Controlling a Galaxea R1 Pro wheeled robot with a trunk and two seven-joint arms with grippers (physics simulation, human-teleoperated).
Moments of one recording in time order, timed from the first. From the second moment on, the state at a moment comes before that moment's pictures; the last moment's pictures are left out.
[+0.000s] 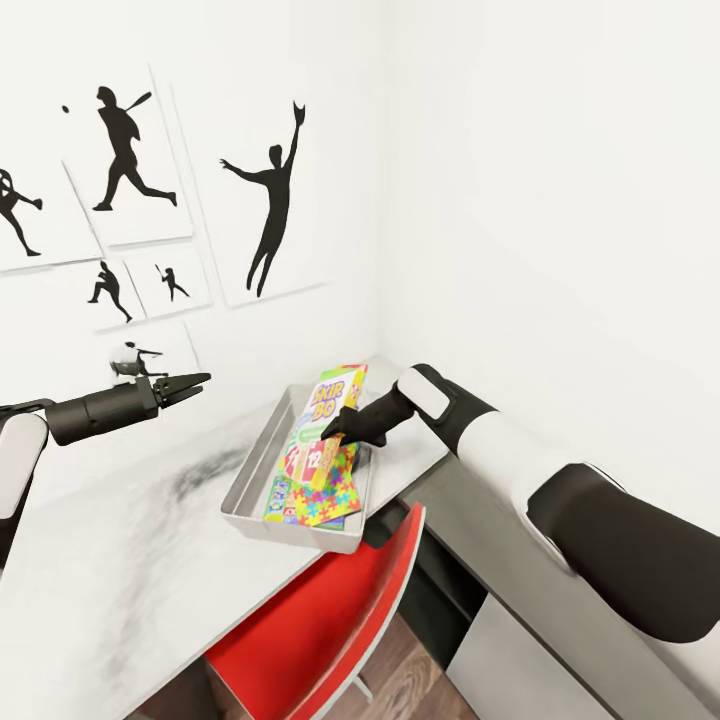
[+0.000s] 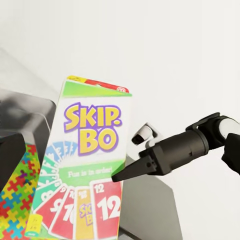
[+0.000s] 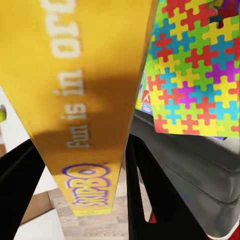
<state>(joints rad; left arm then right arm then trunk) -0.77 0.45 0.14 -1.34 0.78 1.04 -0.76 -1.36 0.17 0.69 -0.31 -1.24 1.05 0.01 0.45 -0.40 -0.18</state>
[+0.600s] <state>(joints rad) -0.77 0.45 0.15 -1.34 0.78 1.04 -0.76 -1.36 0.17 0.69 -0.33 -1.24 1.05 0.00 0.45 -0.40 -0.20</state>
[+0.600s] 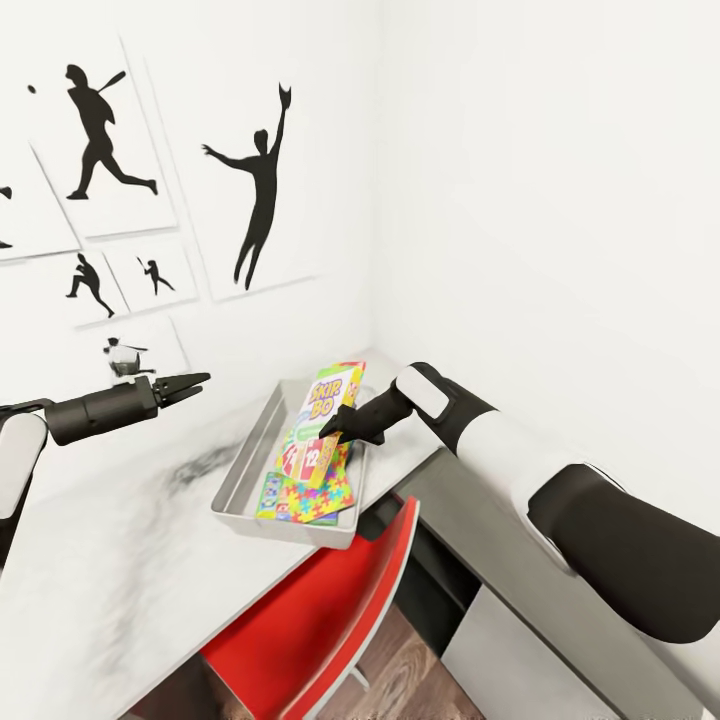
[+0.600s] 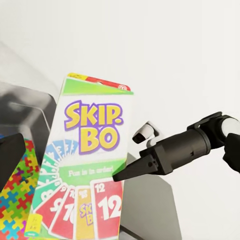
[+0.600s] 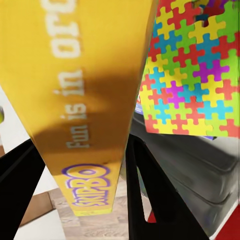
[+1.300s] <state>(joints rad) -0.77 0.45 0.15 -1.34 0.78 1.04 -0.76 -1.36 0.17 0.69 -0.45 -1.24 1.05 0.01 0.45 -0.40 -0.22</state>
